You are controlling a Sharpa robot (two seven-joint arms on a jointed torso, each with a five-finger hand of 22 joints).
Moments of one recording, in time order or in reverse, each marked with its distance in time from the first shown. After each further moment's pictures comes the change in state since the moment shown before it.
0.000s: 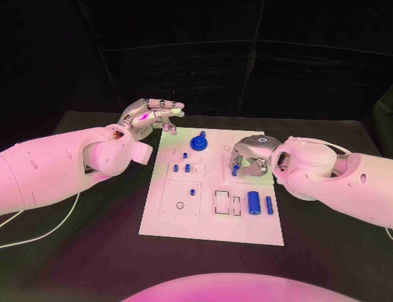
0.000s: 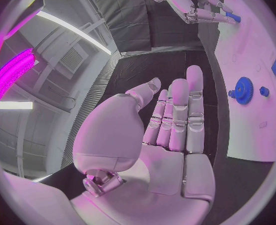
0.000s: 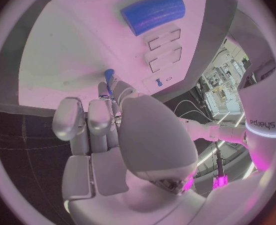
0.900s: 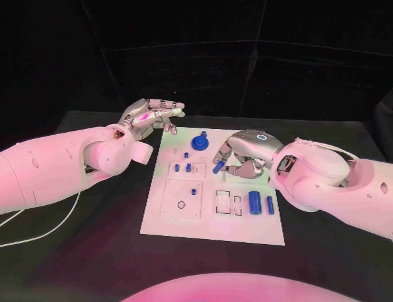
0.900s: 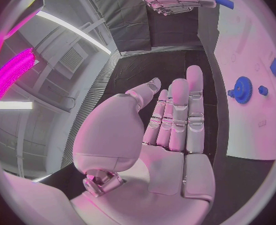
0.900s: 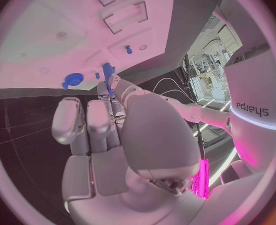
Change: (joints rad) left arm 0.000 -0.003 -0.001 0.000 0.000 0.002 -0.003; left_hand 0.000 0.000 0.000 0.000 0.000 0.000 0.000 0.000 0.000 0.000 0.000 0.000 0.000 0.000 0.000 0.000 0.000 0.000 0.000 0.000 0.000 0.000; right arm -0.001 -0.035 0.020 0.187 0.061 -0.184 0.037; right_hand -0.053 -0.045 0.105 -0.031 0.005 0.016 0.006 -0.008 0.000 0.026 0.002 -0.041 0.004 0.000 0.000 0.017 0.013 0.000 0.007 0.000 0.020 0.029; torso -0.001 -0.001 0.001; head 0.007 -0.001
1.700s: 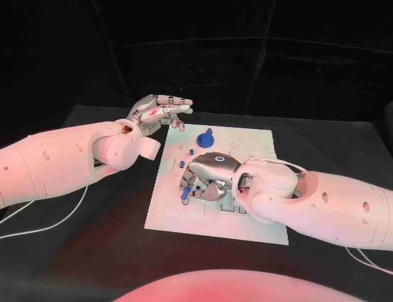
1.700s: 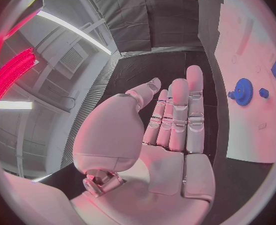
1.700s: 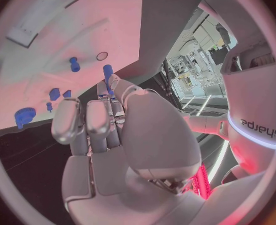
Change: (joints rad) left arm 0.000 0.007 0.000 -0.001 0.000 0.000 0.000; left_hand 0.000 0.000 0.000 0.000 0.000 0.000 0.000 0.000 0.000 0.000 0.000 0.000 0.000 0.000 0.000 0.000 0.000 0.000 0.000 0.000 0.000 0.000; right arm -0.060 0.242 -0.041 -0.123 0.014 0.082 0.073; right_hand -0.005 -0.006 0.016 -0.008 0.009 -0.004 0.003 -0.004 -0.002 0.000 0.000 -0.008 0.000 0.000 0.000 0.000 -0.003 0.000 0.000 0.000 0.000 0.000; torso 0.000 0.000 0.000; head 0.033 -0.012
